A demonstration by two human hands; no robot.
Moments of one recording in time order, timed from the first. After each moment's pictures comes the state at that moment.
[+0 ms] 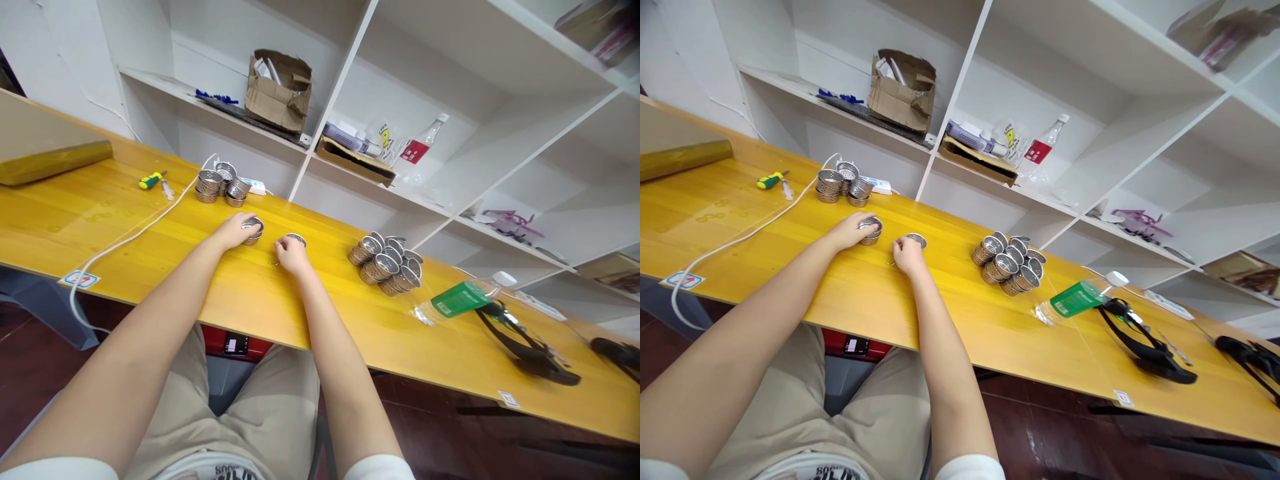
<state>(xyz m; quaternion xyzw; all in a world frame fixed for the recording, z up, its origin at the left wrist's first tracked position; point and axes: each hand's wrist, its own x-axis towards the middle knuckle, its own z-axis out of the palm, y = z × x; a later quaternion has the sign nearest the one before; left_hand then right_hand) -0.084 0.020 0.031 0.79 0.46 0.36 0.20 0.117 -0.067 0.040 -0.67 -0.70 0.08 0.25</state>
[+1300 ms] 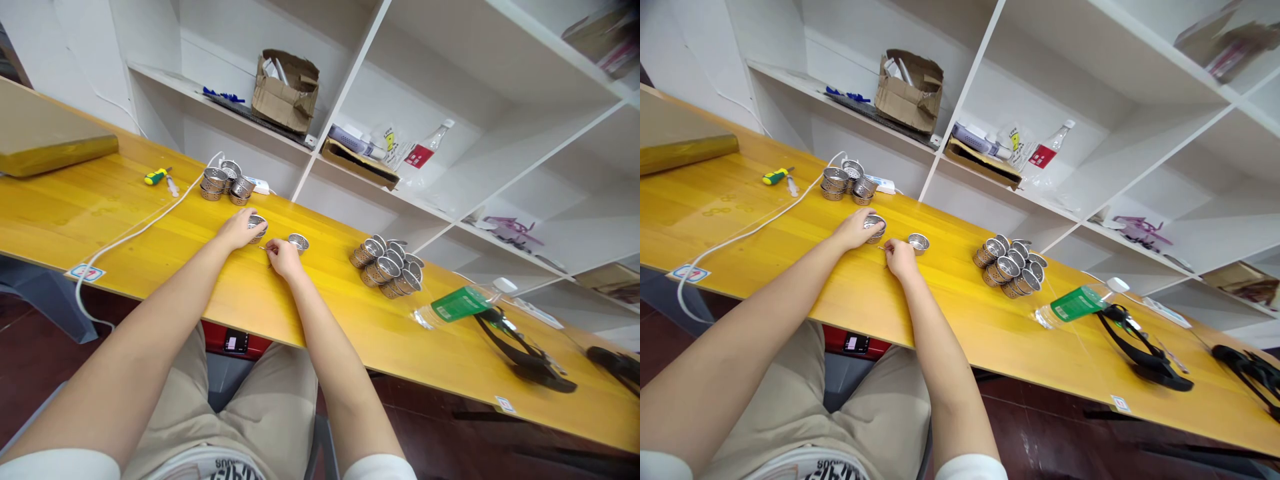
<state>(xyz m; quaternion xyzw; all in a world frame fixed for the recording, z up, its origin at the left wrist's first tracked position) -0.079 0.007 0.033 0.77 0.50 0.37 0.15 0.093 -0.072 0.031 -0.62 -0.73 0.11 0.26</state>
